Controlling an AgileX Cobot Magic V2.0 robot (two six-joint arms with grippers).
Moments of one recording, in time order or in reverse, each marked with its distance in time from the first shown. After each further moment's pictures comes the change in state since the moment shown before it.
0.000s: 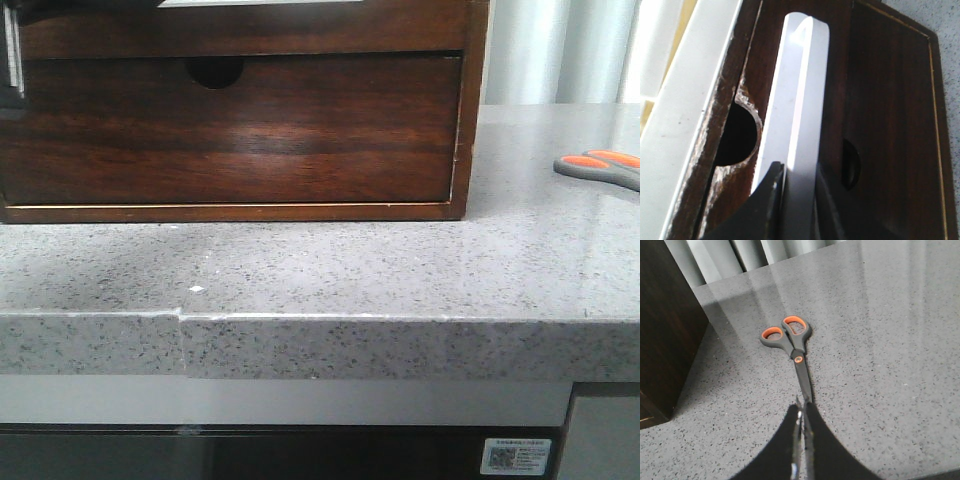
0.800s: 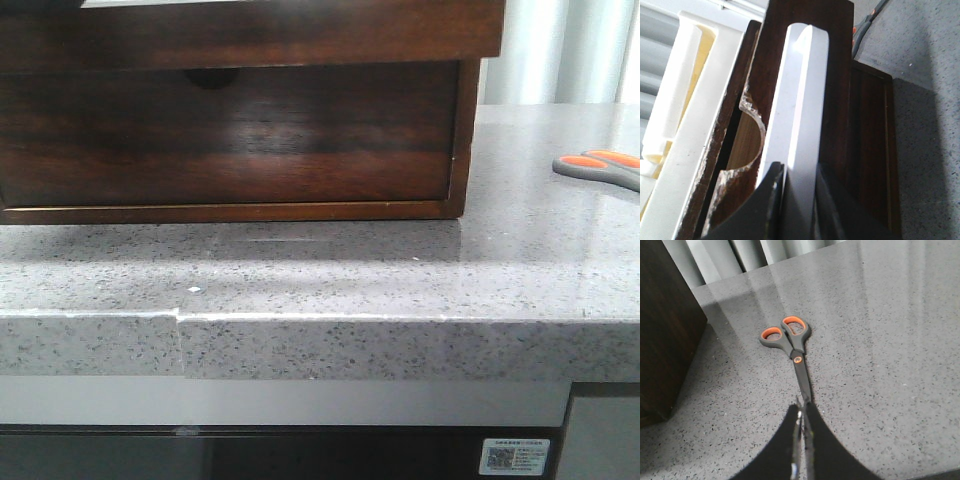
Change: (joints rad) left arm 0.000 -0.290 0.239 0.022 -0.076 -0.006; right arm 0.000 0.000 0.000 0.000 0.000 0.000
